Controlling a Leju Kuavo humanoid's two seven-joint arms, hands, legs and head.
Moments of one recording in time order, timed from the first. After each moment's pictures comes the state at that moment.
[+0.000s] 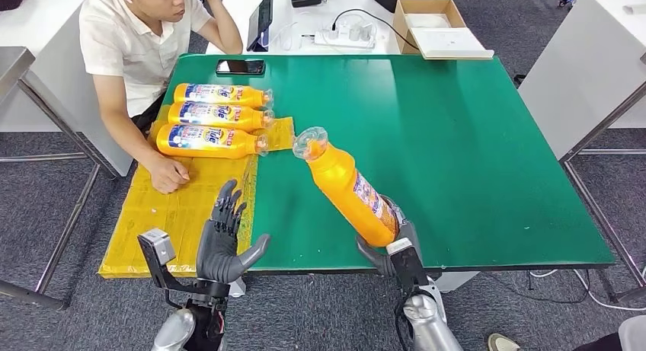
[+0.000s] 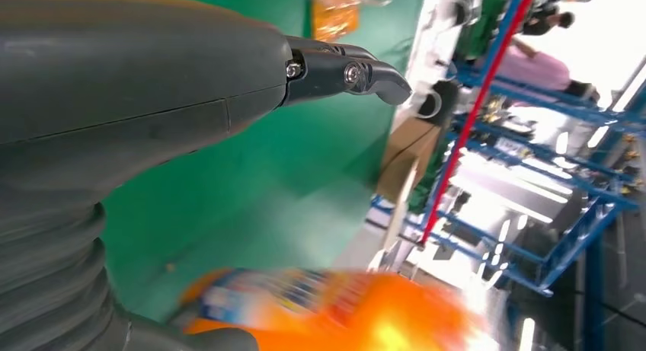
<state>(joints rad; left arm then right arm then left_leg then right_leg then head) -0.01 -0.14 -0.36 -1.48 0.38 0.09 -0.32 -0.15 0.10 0.05 -0.99 0.19 -0.12 -0.65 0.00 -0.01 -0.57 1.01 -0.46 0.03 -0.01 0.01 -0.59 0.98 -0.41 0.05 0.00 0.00</state>
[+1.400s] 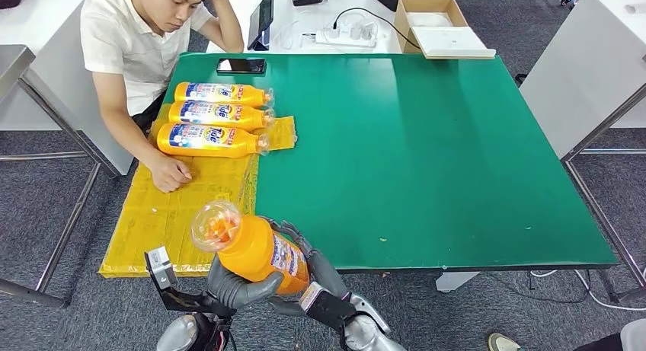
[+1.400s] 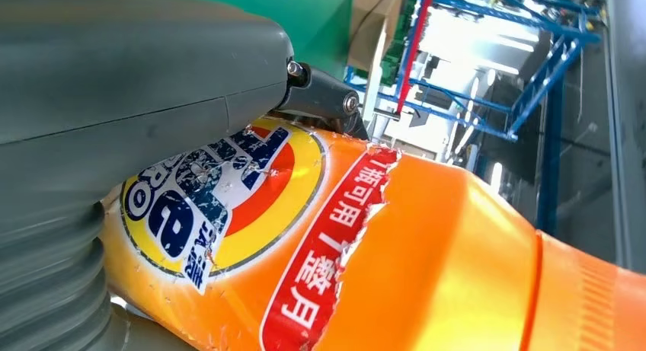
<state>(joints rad) 0.00 -0.12 -0.39 -1.45 0.35 -0.28 -0.43 -0.17 0.16 0.52 -0.89 0.26 0.04 -0.67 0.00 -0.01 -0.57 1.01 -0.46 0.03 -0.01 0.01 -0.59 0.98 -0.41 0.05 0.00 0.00</state>
